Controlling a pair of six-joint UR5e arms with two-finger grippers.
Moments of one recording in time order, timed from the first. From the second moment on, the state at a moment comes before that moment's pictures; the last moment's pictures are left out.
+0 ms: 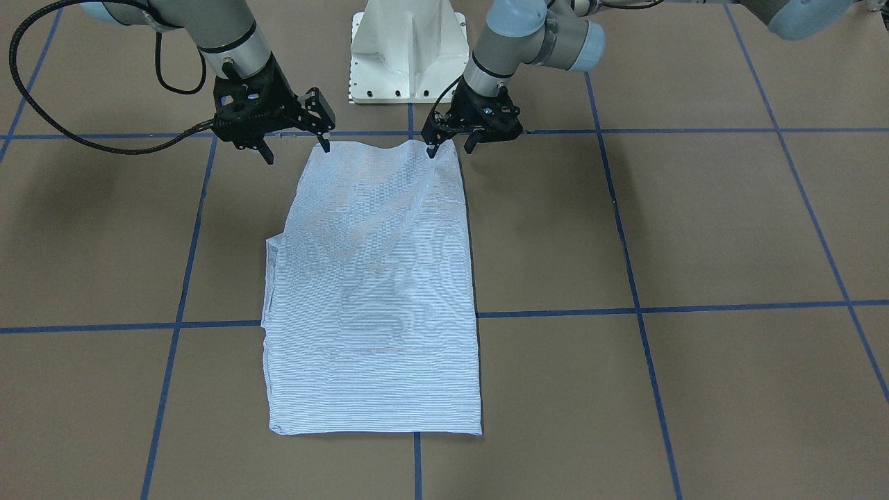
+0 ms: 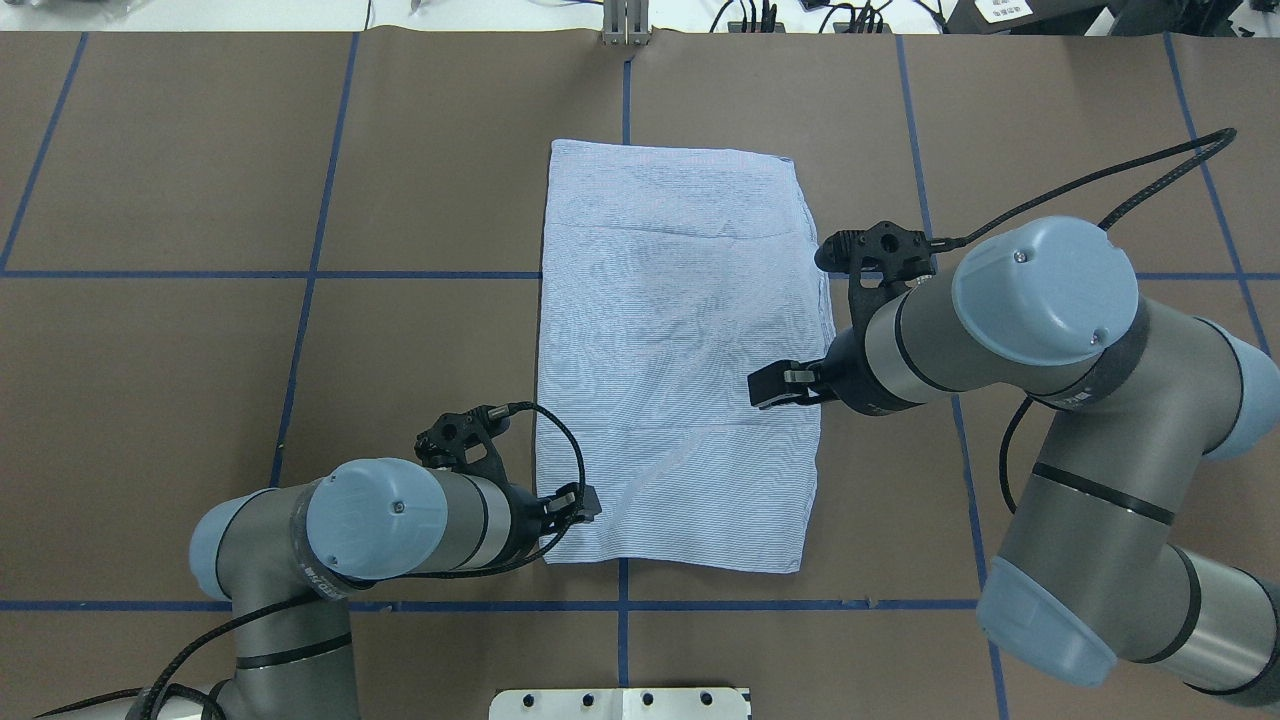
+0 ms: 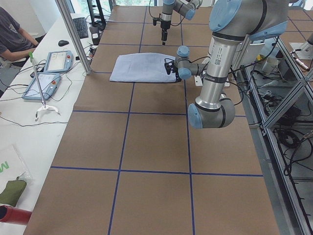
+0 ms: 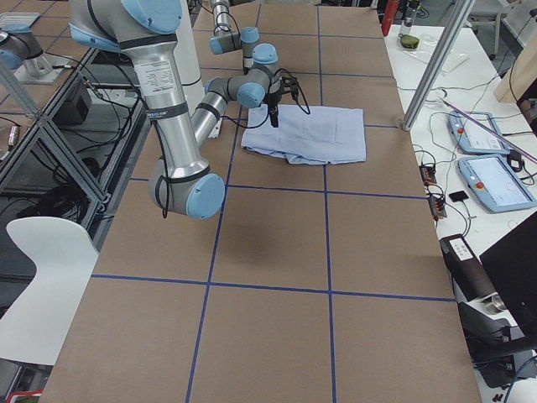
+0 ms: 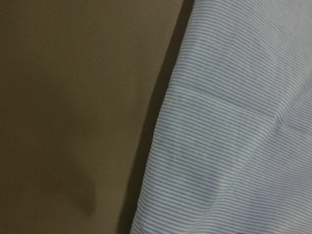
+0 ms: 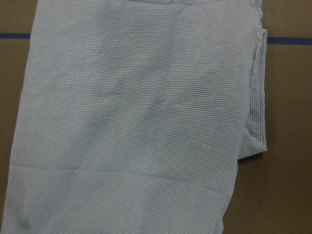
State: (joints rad) left arm -0.26 -2.01 -1.81 -1.99 -1.69 -1.78; right arm 0.56 -1.22 2.09 -1.51 1.90 1.14
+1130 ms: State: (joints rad) left arm -0.22 -2.02 -1.80 -1.96 -1.69 -1.78; right arm 0.56 -1.22 2.08 -1.51 1.90 1.14
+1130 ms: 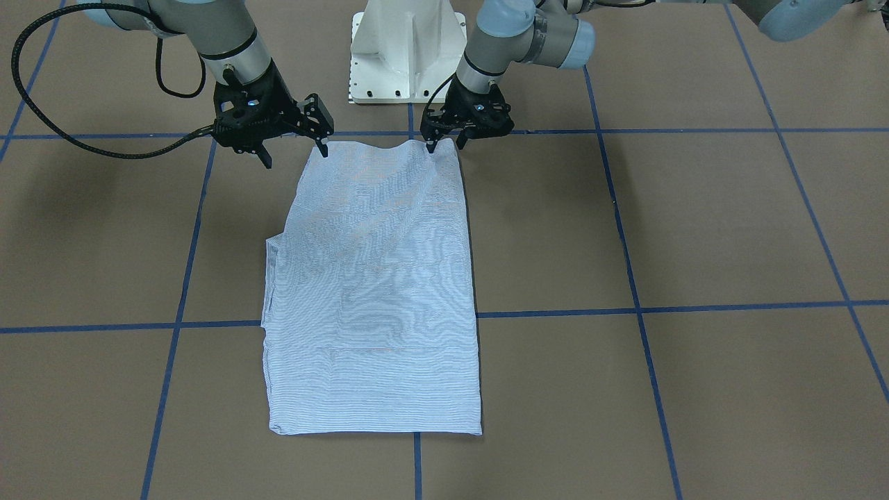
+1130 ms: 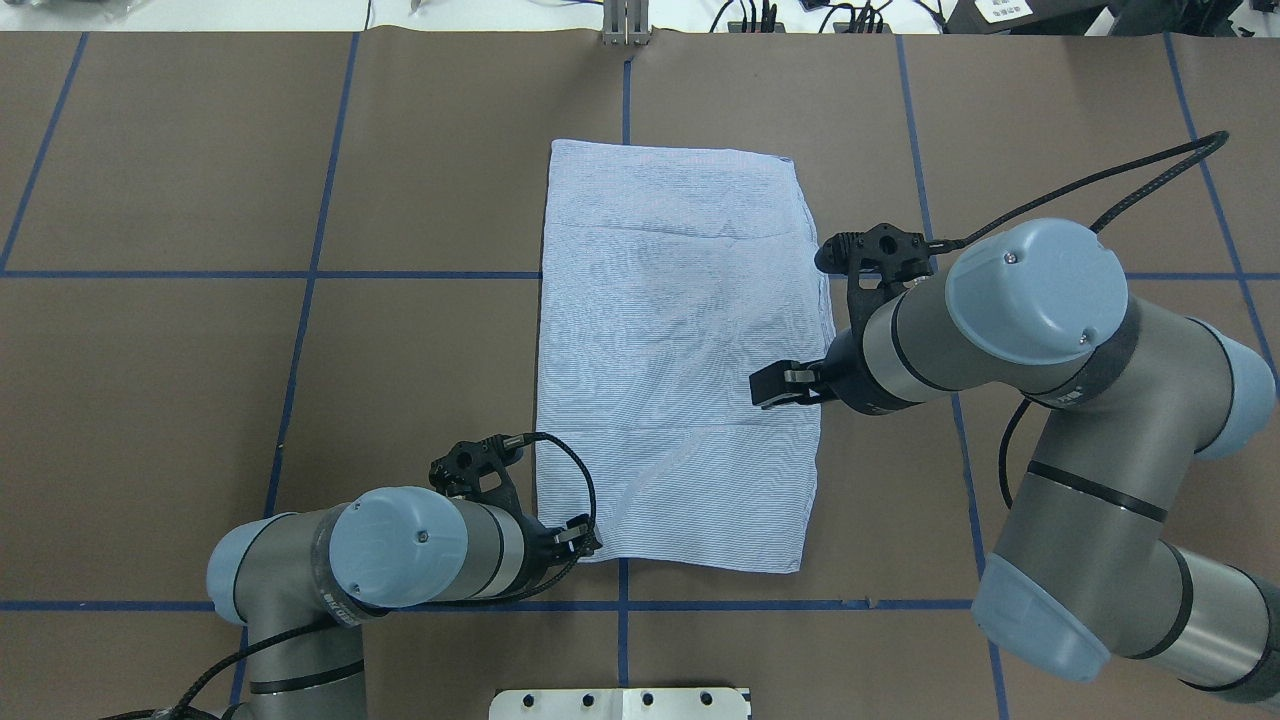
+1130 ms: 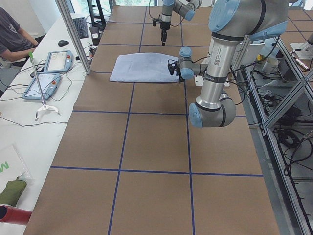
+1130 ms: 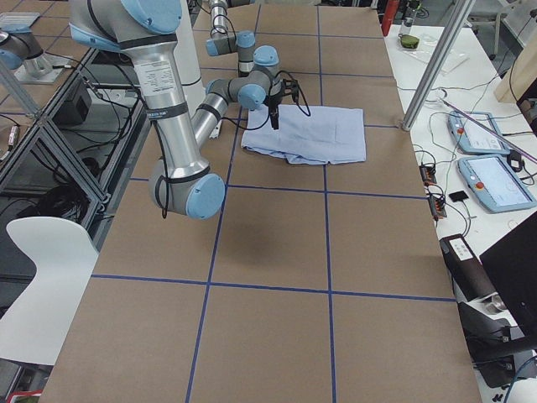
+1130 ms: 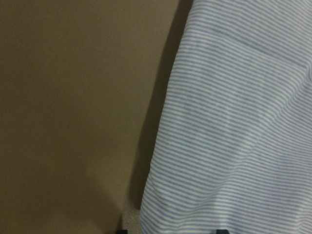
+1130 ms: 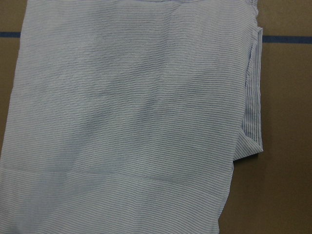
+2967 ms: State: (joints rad) left arm -0.24 -2.01 -1.88 -1.94 -1.69 -1.76; right arm 0.44 -1.23 2.06 -1.46 1.85 1.40
